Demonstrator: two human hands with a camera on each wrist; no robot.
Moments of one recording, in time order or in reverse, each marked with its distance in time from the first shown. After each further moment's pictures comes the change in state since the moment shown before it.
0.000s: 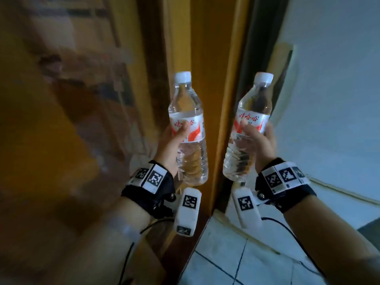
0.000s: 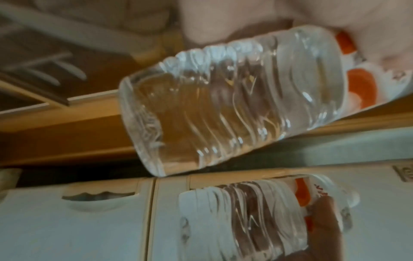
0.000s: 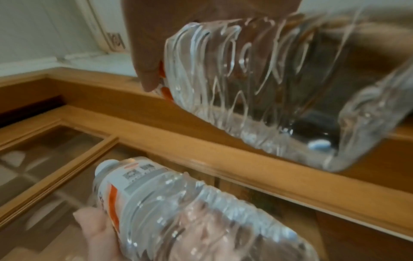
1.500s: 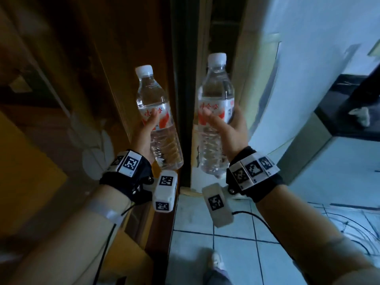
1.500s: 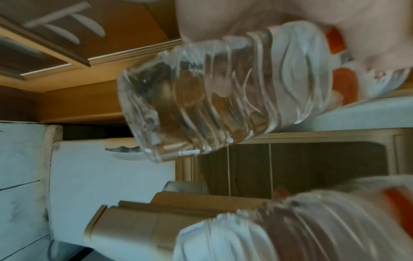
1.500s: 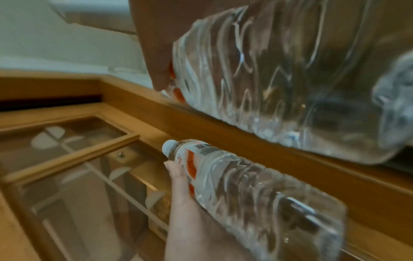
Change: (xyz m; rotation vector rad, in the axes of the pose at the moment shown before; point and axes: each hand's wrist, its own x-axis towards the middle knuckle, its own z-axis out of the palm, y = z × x) left_hand -0.013 -0.039 -0.018 -0.080 -0.298 -0.215; right_hand -0.109 0.005 0.018 -0.150 0.327 -0.173
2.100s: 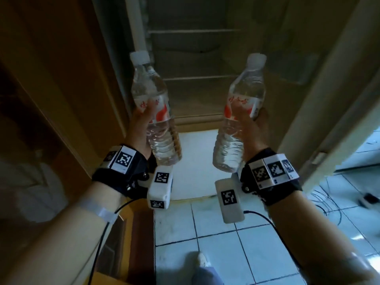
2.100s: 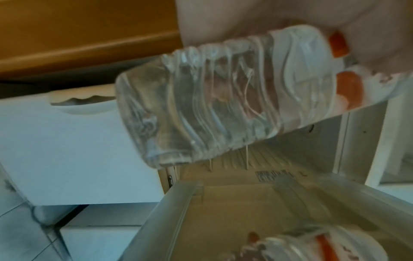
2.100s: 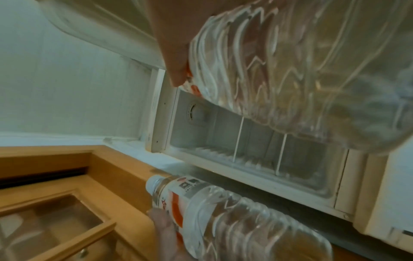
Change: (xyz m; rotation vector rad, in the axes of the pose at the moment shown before) left_hand 0.028 -0.009 0.102 0.127 -0.250 -0.008; right_hand -0.005 -0.022 -0.127 -0.003 0.406 -0.037
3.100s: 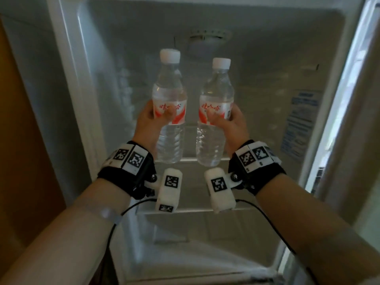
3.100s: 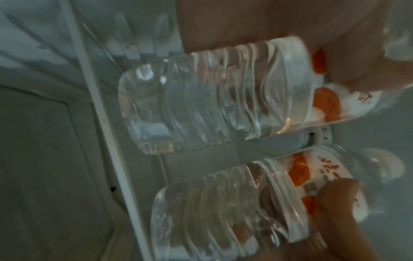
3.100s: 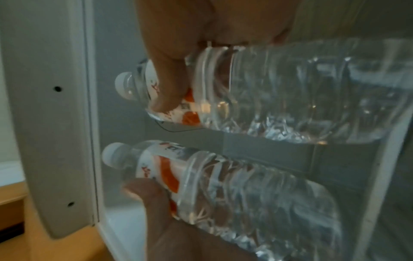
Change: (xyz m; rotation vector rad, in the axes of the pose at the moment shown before) left_hand 0.436 0.162 0.099 0.151 -0.004 0.567; right_hand 0.462 -0.077 0.150 0.058 -0.293 -0.264
